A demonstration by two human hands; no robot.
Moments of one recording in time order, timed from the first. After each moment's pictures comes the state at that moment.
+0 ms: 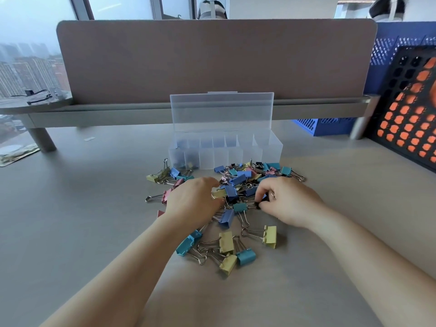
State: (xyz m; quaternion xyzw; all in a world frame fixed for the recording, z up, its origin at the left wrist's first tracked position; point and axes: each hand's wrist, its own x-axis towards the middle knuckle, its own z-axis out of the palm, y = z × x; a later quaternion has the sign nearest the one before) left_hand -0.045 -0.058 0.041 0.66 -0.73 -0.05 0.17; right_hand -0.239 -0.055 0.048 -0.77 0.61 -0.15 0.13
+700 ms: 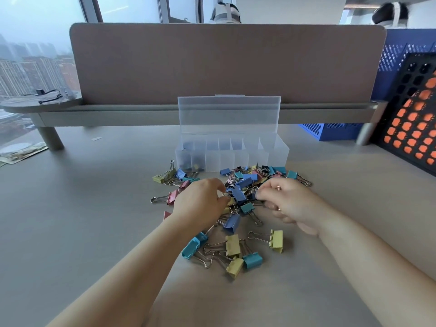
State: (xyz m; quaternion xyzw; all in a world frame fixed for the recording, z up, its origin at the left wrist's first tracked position) left_hand -0.044 -0.058 0.042 0.66 -0.72 -0.09 0.18; right_hand -0.228 -0.055 0.049 -0.60 0.56 -0.33 0.47
